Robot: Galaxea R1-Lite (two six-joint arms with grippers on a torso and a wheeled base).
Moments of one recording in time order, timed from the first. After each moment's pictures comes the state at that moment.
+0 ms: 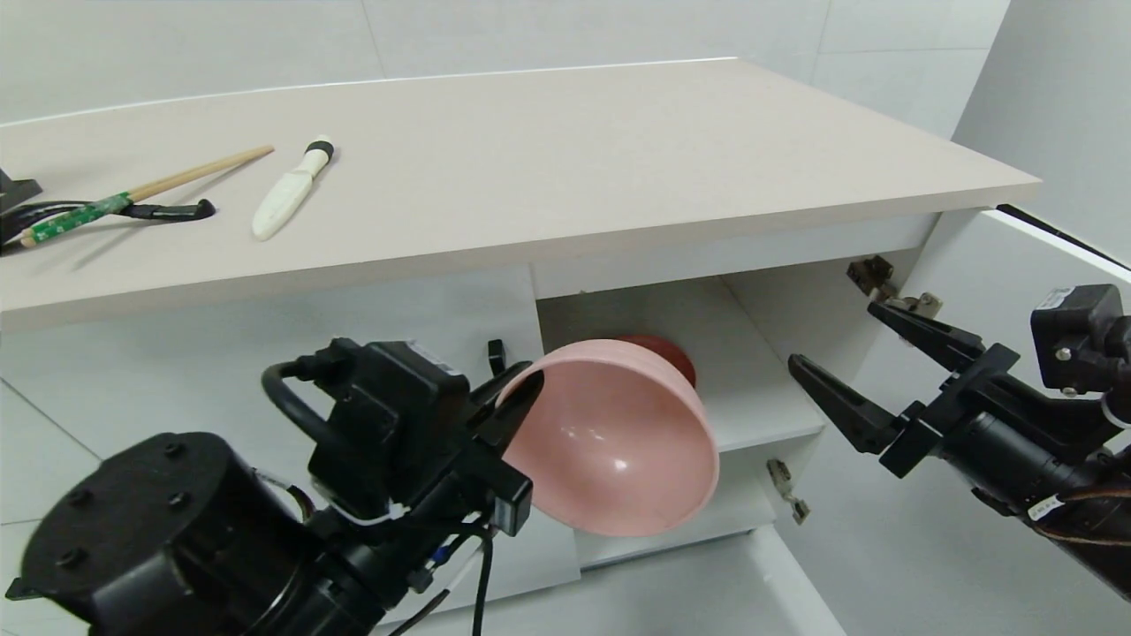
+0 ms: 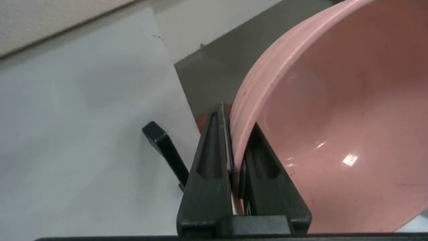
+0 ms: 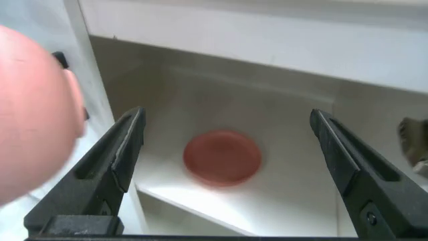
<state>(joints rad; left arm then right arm) -0.85 1.65 -0.36 -1.42 0.33 0.29 0.51 1.58 -0.27 -1.57 0.09 -0.12</state>
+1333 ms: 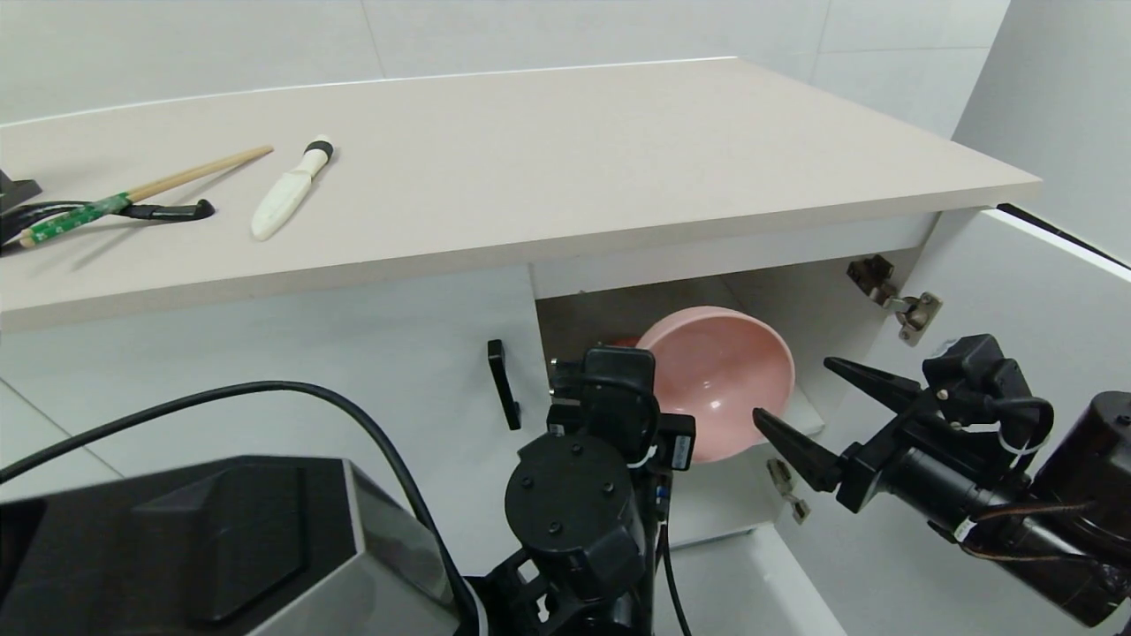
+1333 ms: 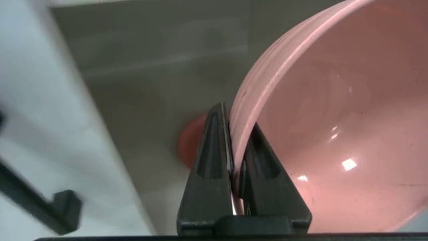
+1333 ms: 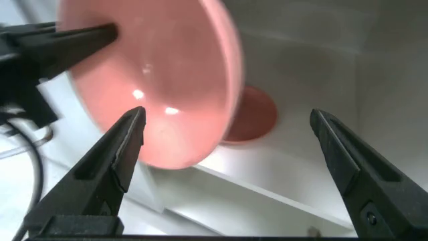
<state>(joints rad) -1.01 2.16 -0.84 -1.55 0.85 0.14 0.52 1.72 -0.25 -1.57 0.08 -0.11</state>
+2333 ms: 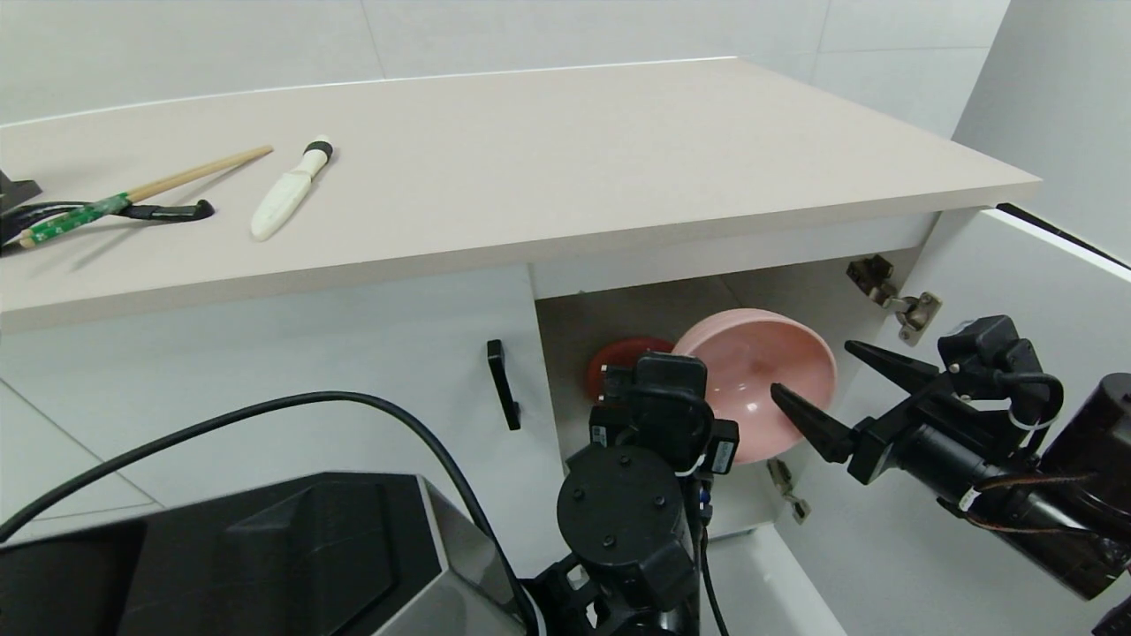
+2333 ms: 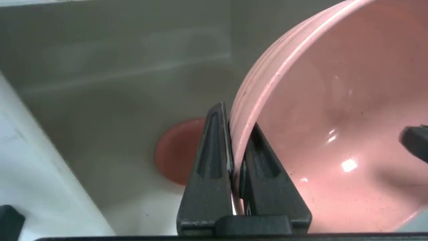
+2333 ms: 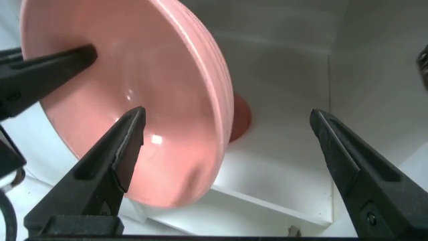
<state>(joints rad) -1.04 2.24 -0.95 -1.57 0.84 0.18 0.44 1.73 -0.27 -1.57 0.08 -0.11</state>
